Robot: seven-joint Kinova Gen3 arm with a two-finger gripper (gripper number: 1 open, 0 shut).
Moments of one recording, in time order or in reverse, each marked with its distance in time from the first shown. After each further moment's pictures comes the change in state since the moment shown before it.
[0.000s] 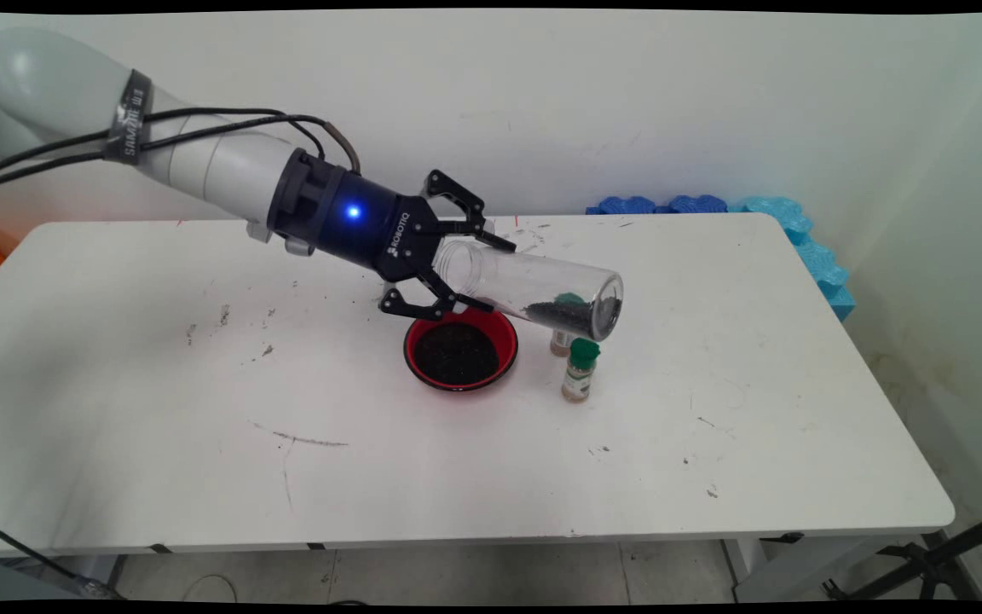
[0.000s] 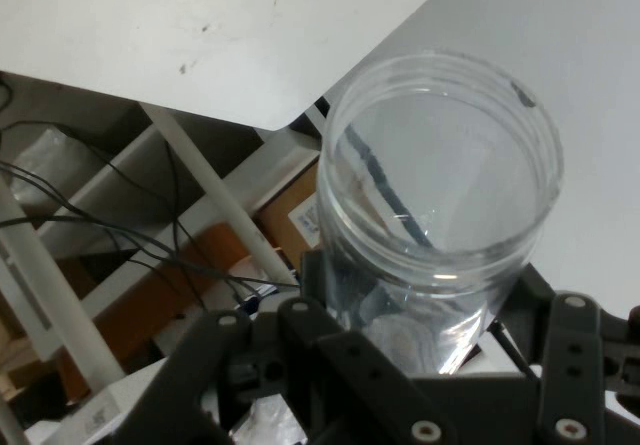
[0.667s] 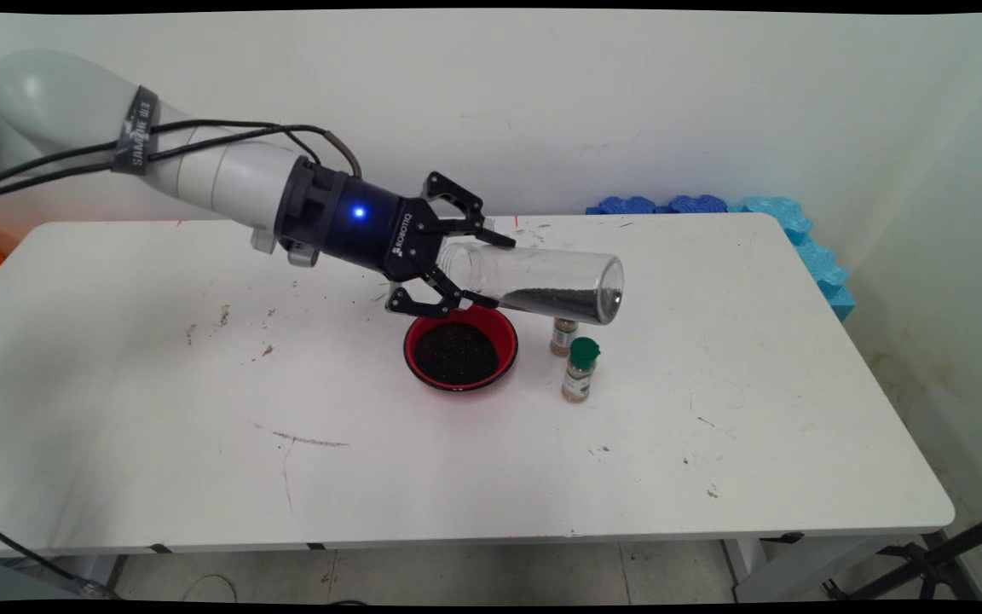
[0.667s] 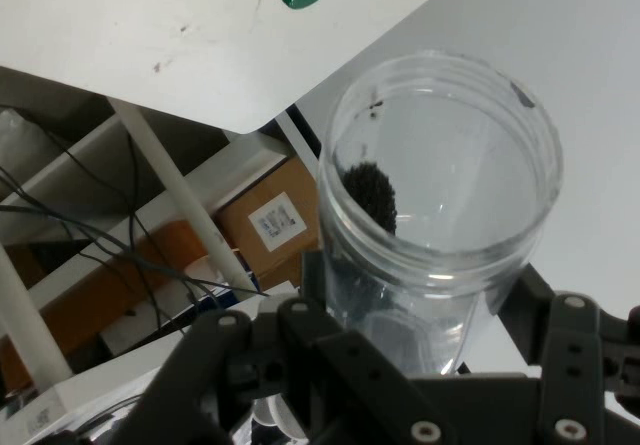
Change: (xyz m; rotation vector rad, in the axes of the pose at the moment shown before) arm 0.012 -0.006 0.003 -0.043 -0.001 -0.089
